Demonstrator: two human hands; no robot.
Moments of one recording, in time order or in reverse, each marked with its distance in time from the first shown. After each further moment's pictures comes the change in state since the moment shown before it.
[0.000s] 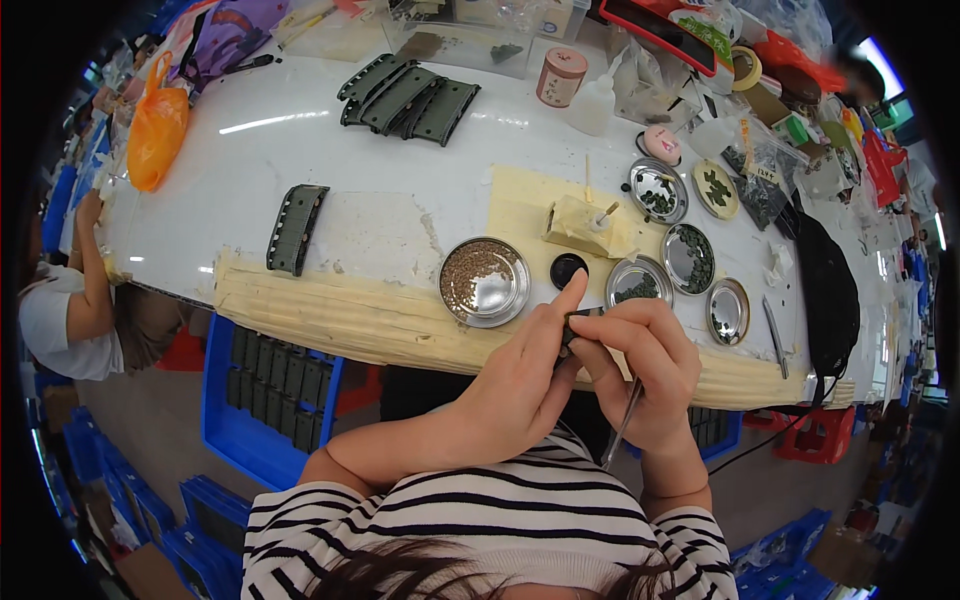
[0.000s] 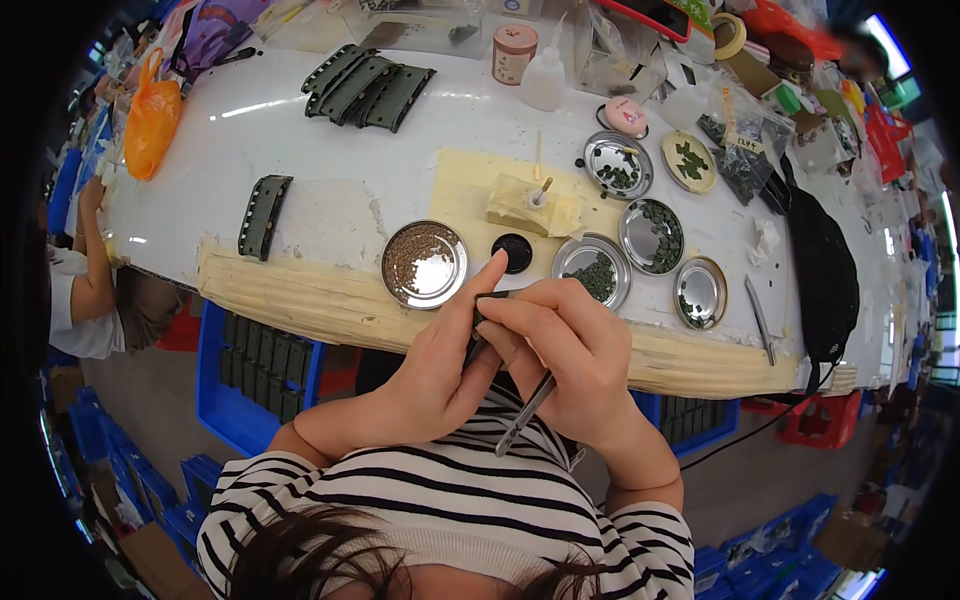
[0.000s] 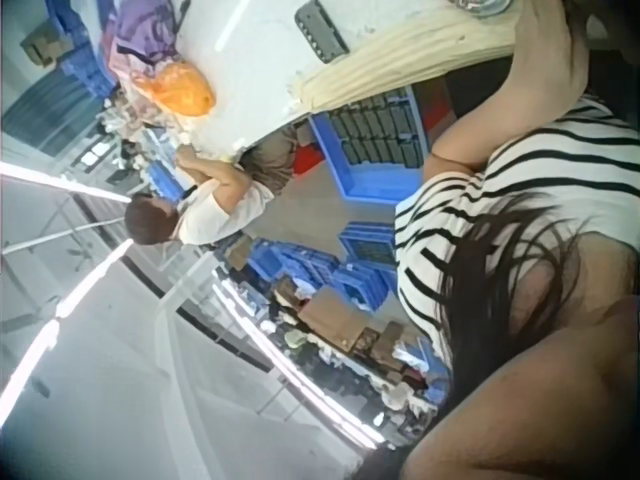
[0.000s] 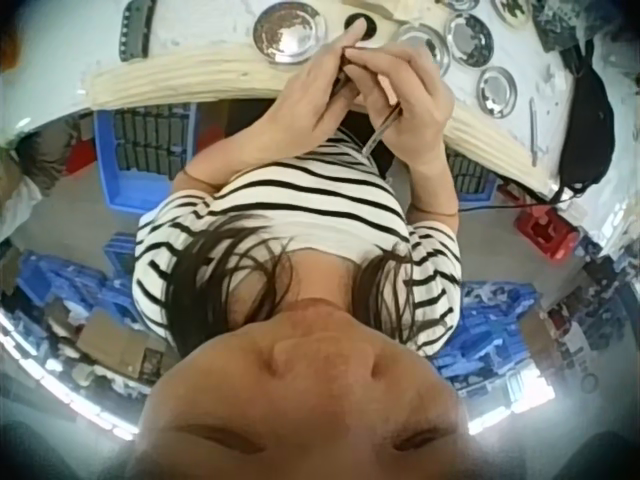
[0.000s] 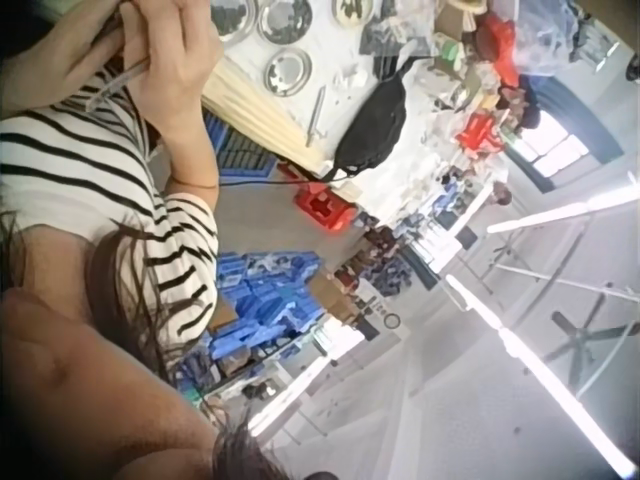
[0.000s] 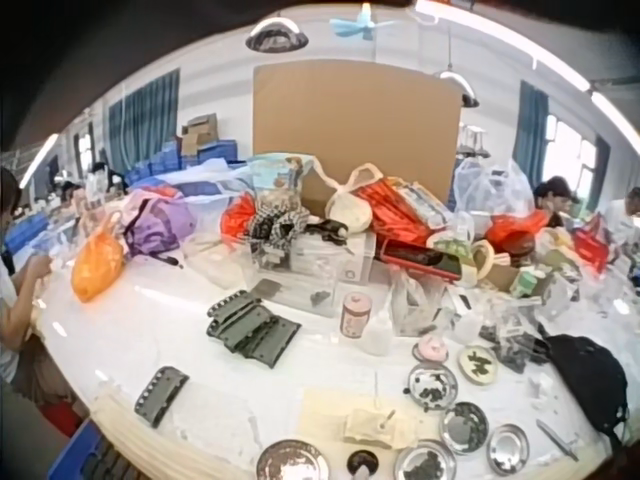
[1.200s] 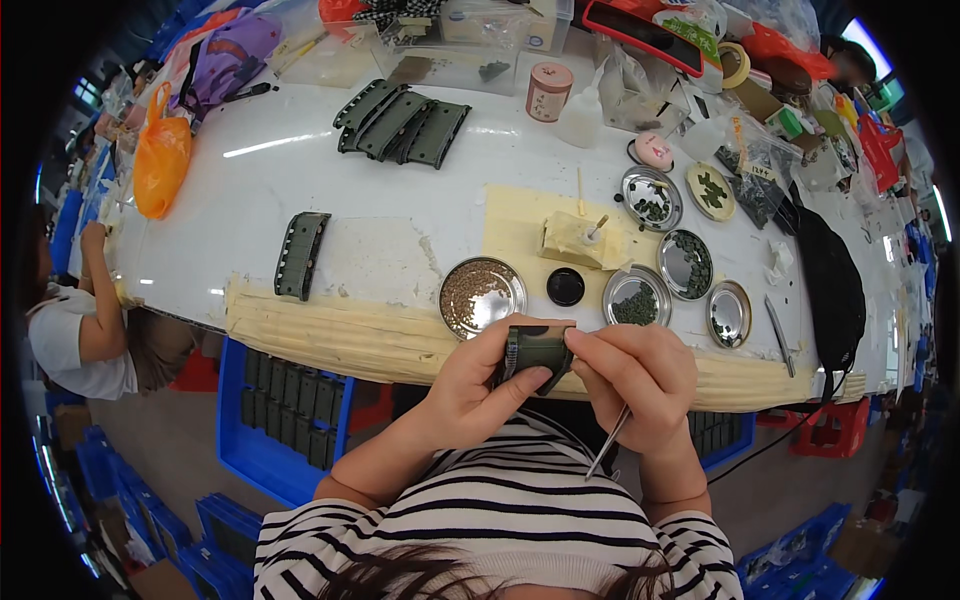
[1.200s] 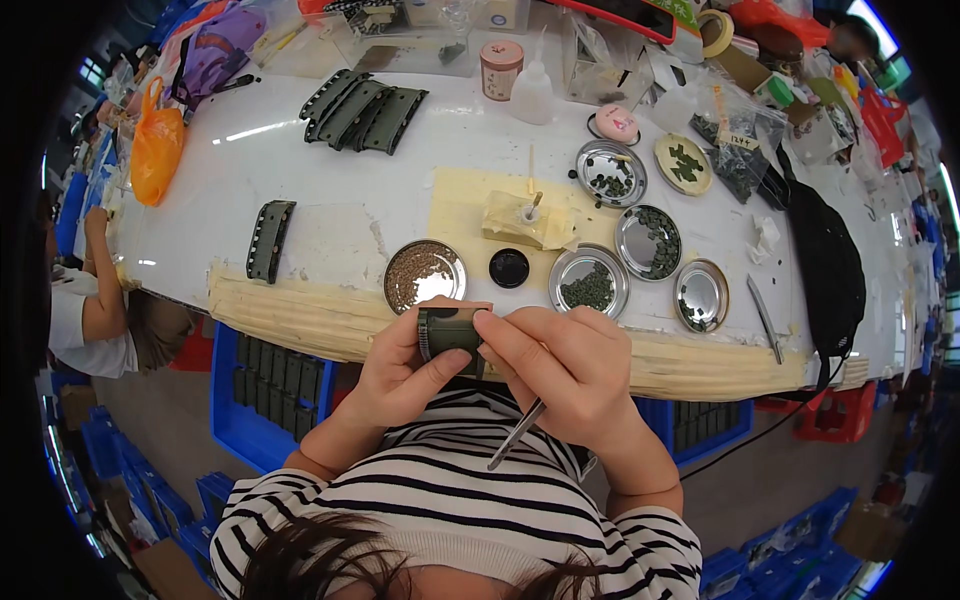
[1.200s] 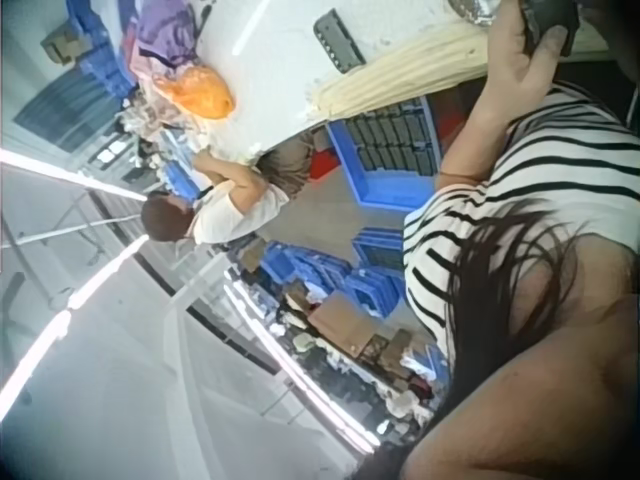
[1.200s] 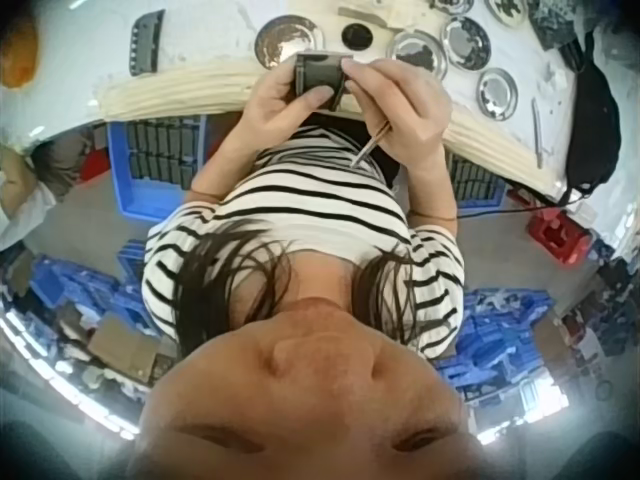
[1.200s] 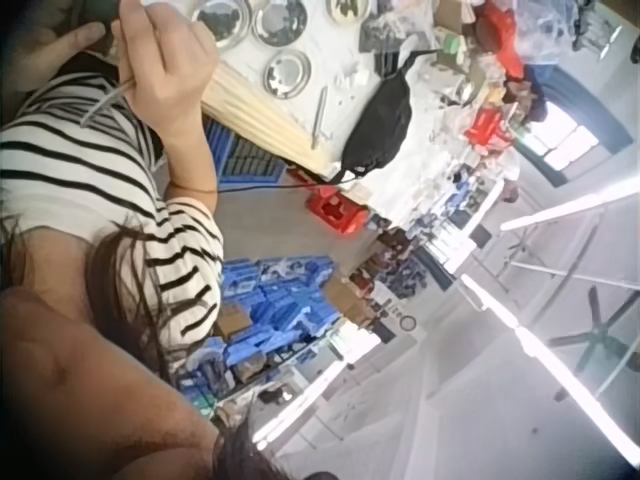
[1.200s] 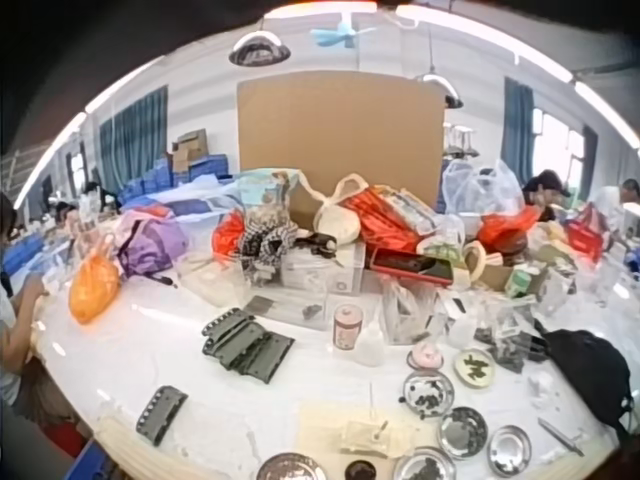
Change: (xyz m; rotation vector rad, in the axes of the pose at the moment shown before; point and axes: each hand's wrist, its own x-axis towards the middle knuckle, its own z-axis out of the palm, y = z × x) left_hand -0.012 -0.014 -0.026 -0.507 -0.064 -0.258; right_hand -0.006 0.005 -0.003 -0.161 0.032 -0.145
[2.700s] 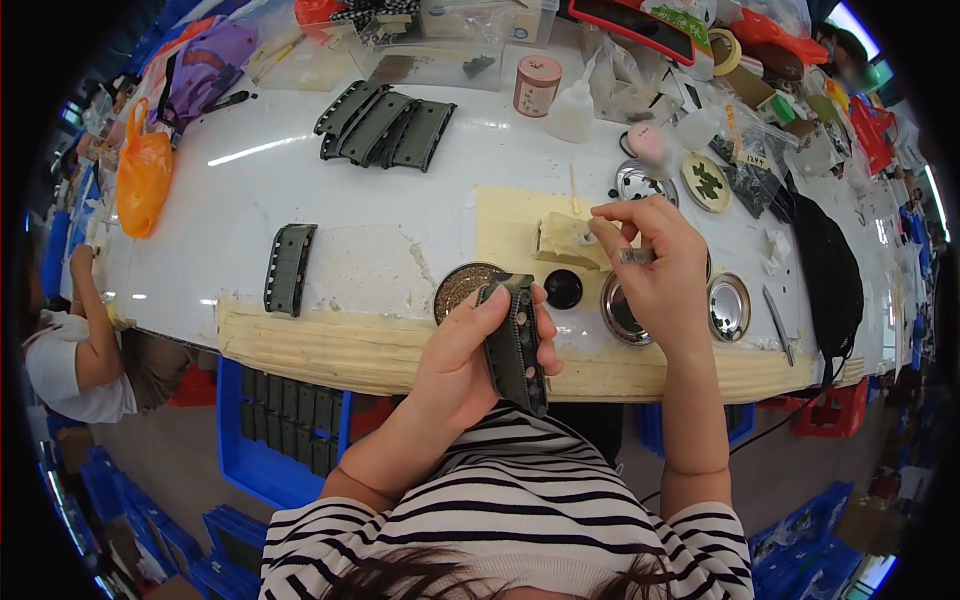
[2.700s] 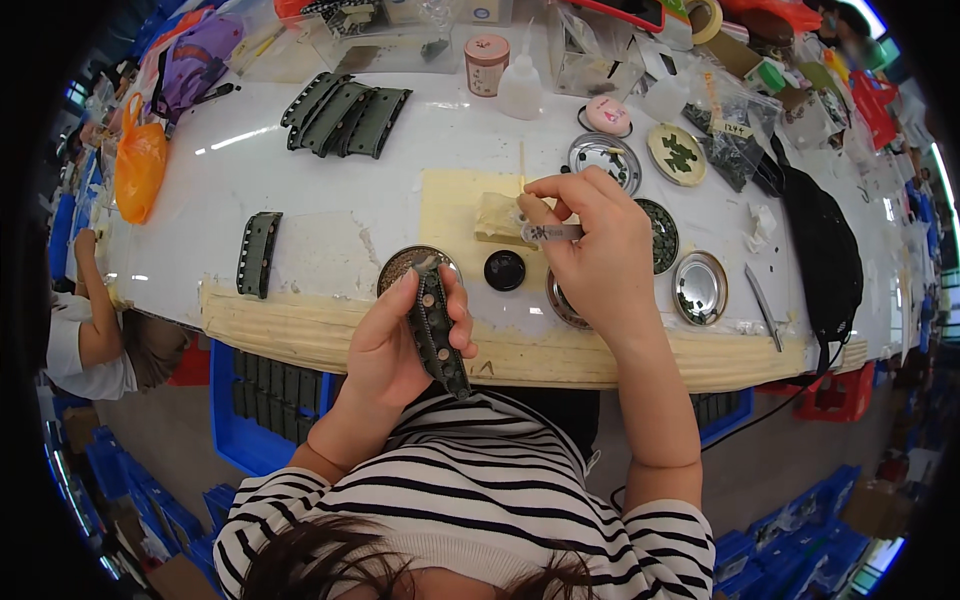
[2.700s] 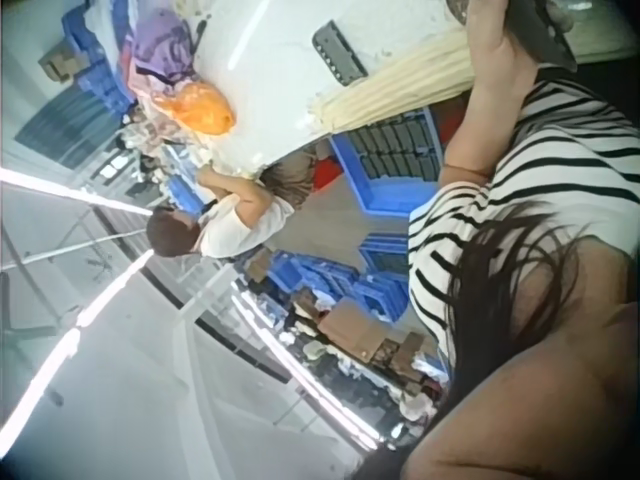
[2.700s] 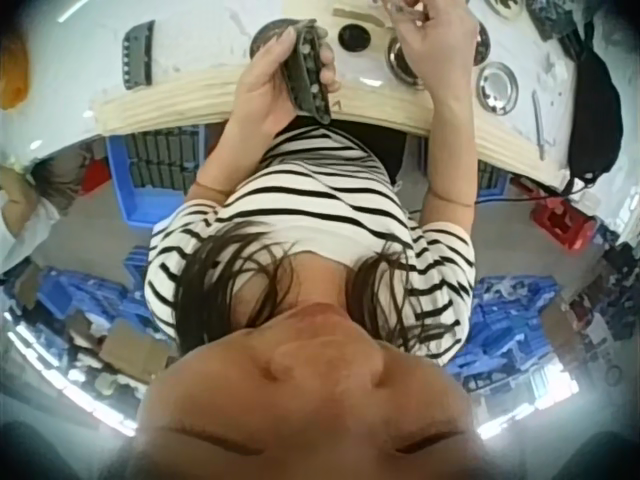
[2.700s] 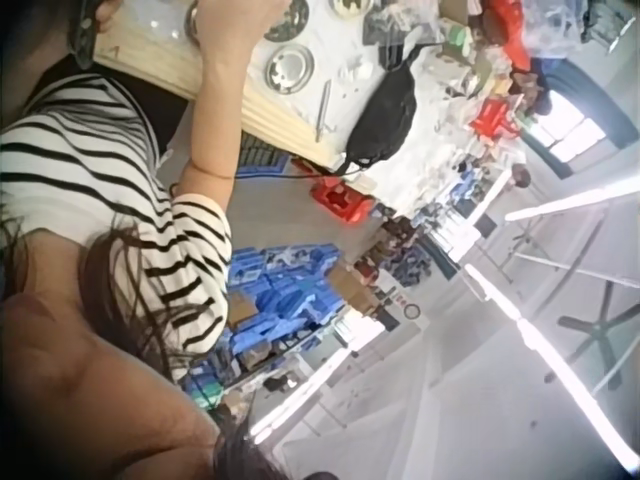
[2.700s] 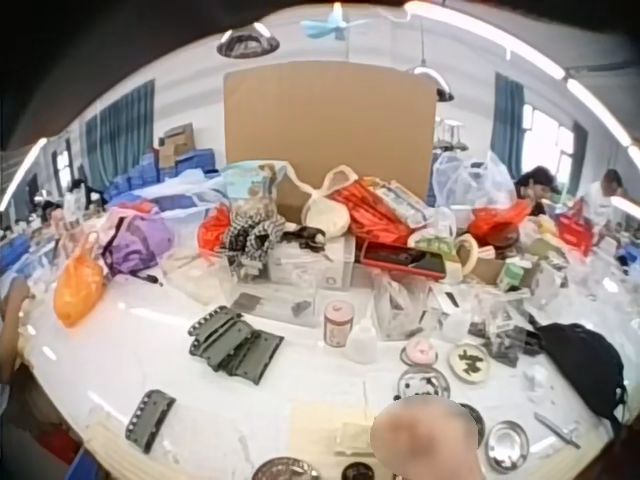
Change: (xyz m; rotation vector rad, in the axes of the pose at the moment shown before) left_hand 0.028 0.000 -0.006 -0.985 0.167 -0.266; right_hand 0.036 0.066 0.018 0.008 0.001 0.460
